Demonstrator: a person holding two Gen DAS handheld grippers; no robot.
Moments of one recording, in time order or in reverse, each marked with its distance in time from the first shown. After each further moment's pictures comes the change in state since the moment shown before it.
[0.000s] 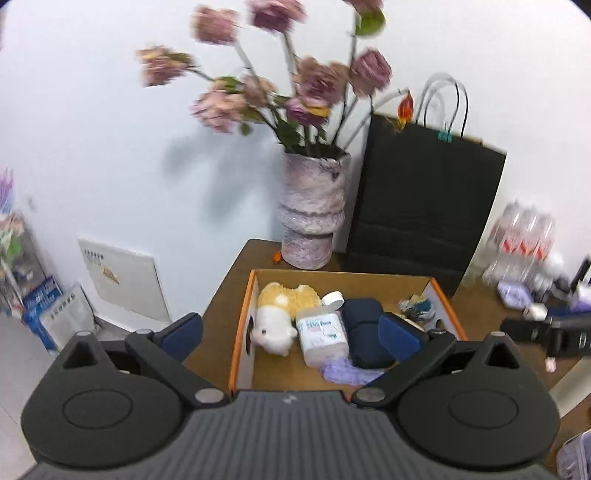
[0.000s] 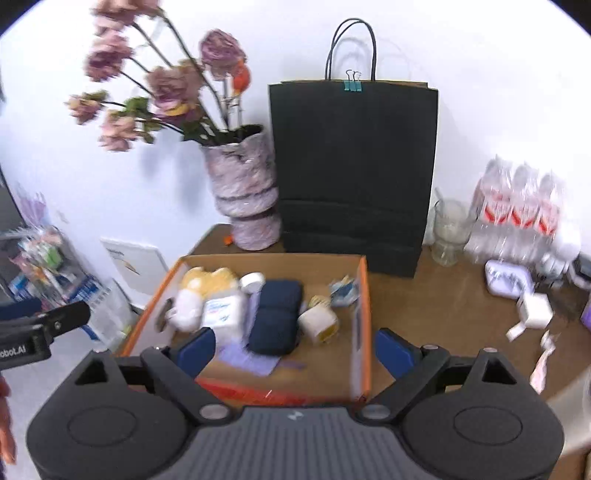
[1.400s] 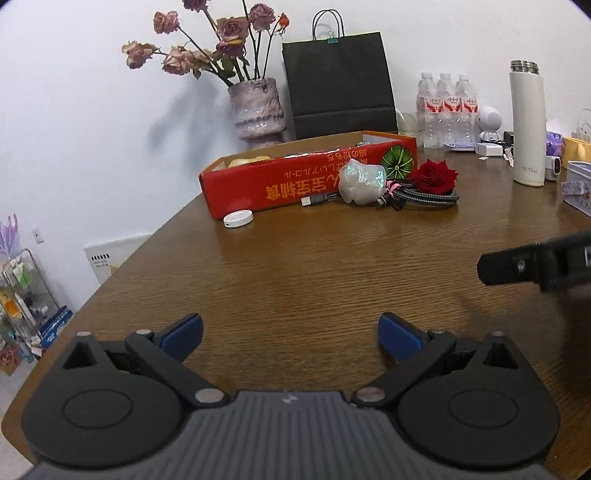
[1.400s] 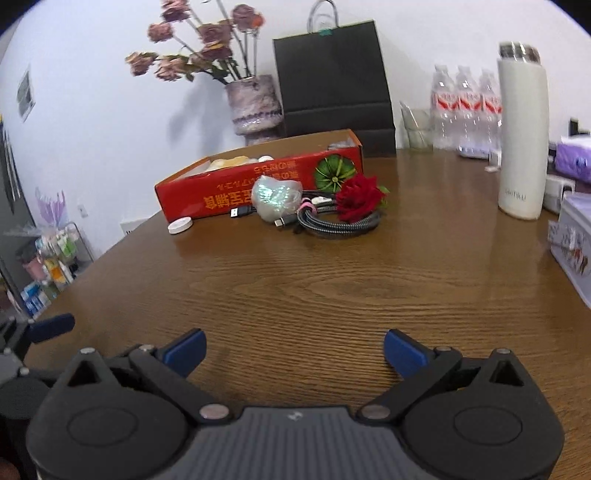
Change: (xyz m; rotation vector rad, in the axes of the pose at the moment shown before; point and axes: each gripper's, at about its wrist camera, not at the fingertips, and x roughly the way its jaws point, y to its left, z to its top) left arm -0.070 -0.022 -0.310 0.303 -0.091 0.030; right arm -0.044 0.002 -0.316 0.081 -0.126 0.023
